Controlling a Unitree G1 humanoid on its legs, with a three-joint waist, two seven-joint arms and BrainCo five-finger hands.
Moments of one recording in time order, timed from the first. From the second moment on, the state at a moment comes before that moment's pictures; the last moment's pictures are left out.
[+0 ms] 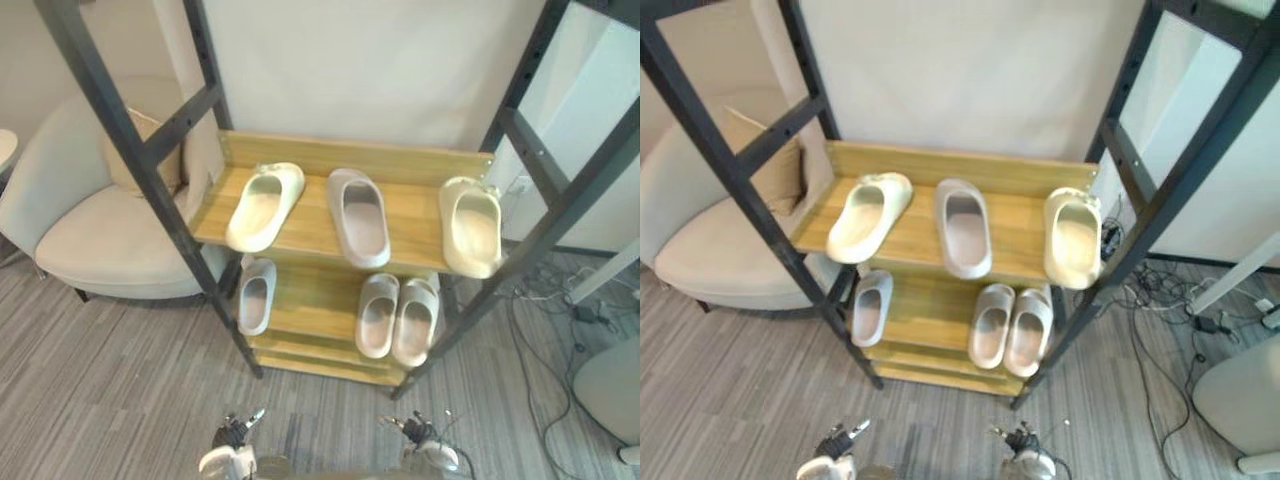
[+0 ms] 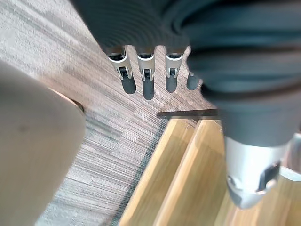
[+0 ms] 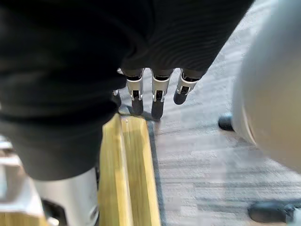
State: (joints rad) left arm 0.07 0.00 0.26 1.01 -0.11 -0.06 0.07; right arm 0.04 0.04 -0.19 1.01 0.08 -0.01 -0.12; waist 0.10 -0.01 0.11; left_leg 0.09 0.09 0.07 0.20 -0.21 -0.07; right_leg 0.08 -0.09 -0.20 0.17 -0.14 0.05
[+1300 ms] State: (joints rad) left arm 0.09 0.07 0.04 1.01 -0.03 -0.08 0.08; right arm 0.35 -0.01 0.10 -0.31 0.08 -0.17 -0.12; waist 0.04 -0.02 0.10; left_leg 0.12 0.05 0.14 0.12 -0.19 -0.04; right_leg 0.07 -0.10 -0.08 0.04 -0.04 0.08
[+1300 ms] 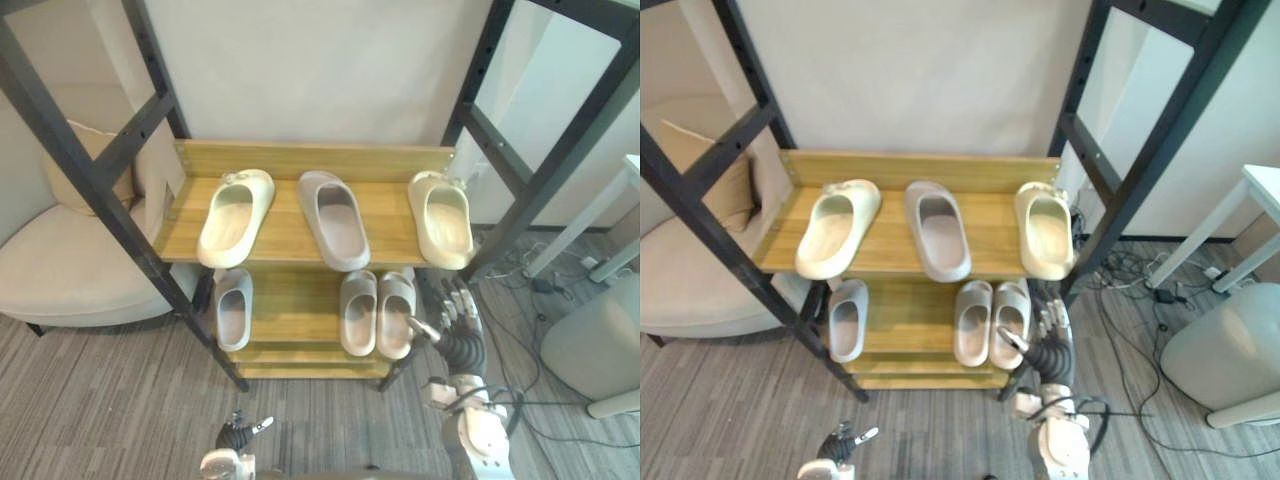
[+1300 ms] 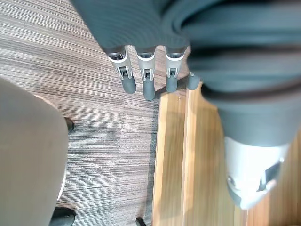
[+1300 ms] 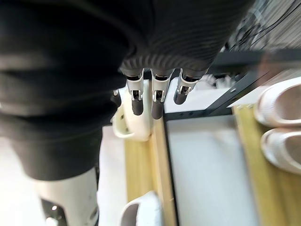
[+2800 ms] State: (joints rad) left arm 0.05 0.10 0.02 0.99 -0.05 -0.10 0.08; right arm -0.45 -0.40 0.12 0.17 0.13 -0.13 -0.16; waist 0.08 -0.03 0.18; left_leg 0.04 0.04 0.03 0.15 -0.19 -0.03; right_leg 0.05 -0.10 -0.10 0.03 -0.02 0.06
